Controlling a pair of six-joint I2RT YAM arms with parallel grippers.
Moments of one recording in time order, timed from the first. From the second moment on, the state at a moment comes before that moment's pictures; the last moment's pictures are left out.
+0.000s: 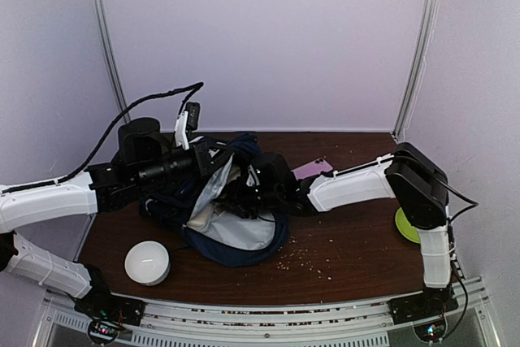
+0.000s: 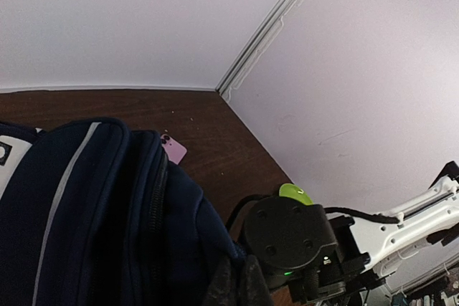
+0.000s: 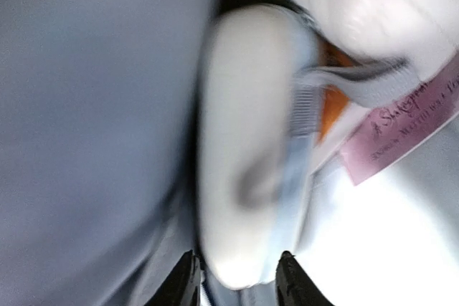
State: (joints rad) left arm -0.86 1.20 0.88 0.19 0.08 -0.59; right arm 0.97 2.09 1.37 0.31 -0.30 1.26
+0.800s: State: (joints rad) left arm -0.86 1.26 0.89 0.24 0.12 -0.65; right arm 0.99 2.32 1.62 0.39 -0.34 1.42
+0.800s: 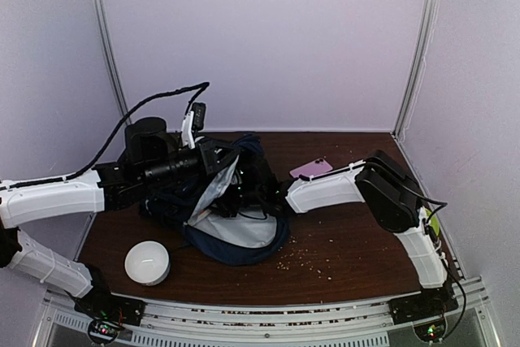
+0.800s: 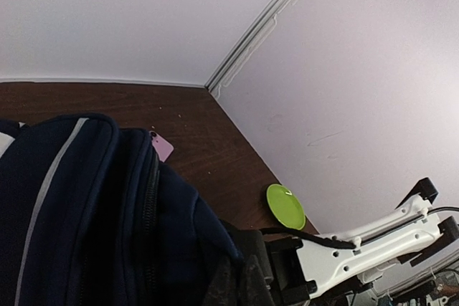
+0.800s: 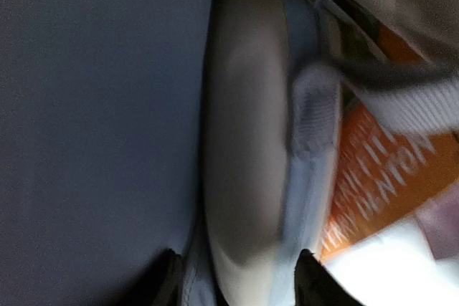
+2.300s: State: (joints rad) left arm -0.85 1.28 0.82 0.08 0.00 -0.47; right arm 0.52 1.92 1.49 -0.35 0.30 0.97
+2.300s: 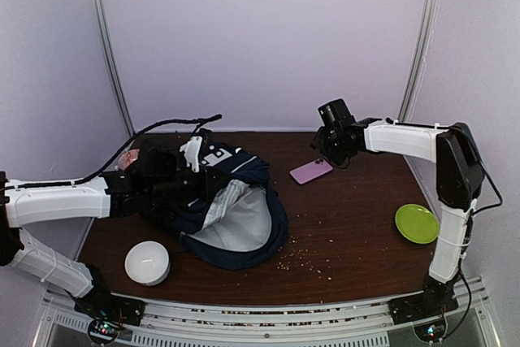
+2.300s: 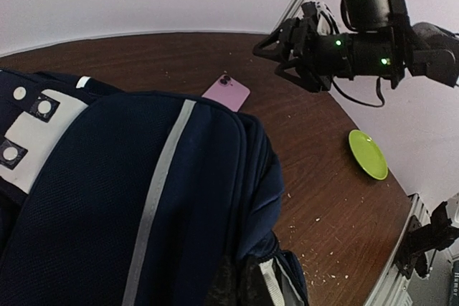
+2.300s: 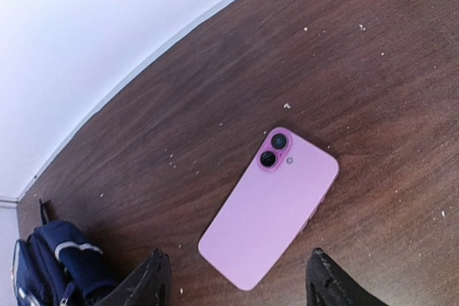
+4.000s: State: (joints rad) left arm -0.80 2.25 2.02 -0.27 0.00 -0.21; right arm 0.58 1.35 0.85 -0.22 0.12 0.97
